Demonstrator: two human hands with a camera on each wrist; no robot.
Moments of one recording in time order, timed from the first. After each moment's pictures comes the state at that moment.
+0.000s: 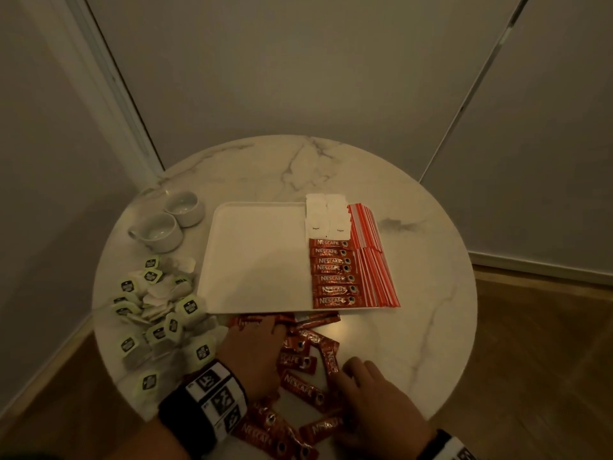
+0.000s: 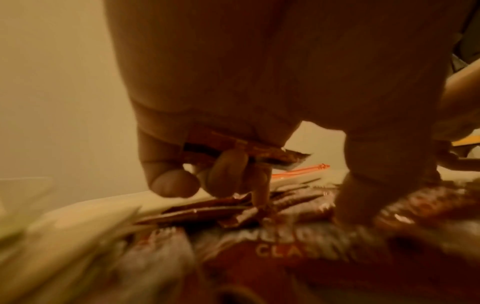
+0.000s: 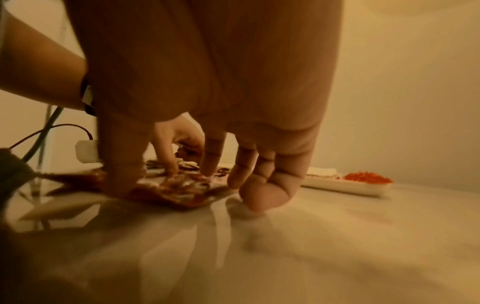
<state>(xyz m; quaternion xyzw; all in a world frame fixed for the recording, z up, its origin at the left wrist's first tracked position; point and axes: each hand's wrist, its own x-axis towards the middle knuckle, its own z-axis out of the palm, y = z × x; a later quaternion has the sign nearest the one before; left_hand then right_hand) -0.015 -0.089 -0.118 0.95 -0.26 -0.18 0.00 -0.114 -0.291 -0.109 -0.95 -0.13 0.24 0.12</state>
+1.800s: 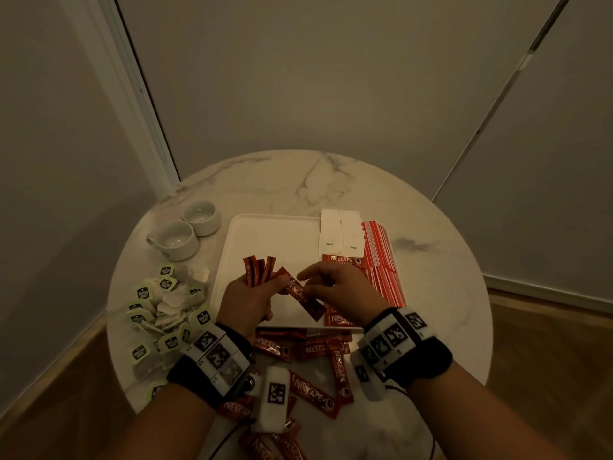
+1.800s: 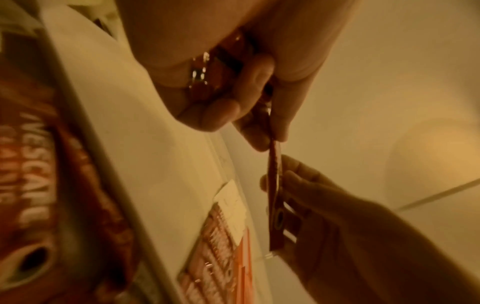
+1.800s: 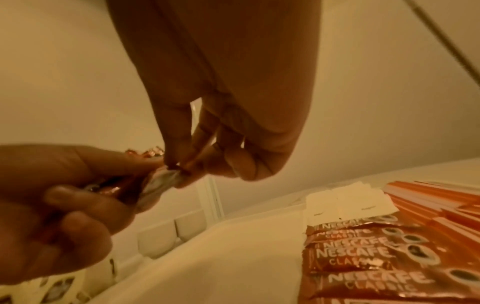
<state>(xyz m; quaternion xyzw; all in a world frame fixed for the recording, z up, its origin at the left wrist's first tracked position) 0.049 -0.088 -0.089 0.65 0.15 -0.09 0.74 0.042 -0.262 -0.053 -0.87 -0.04 0.14 0.48</state>
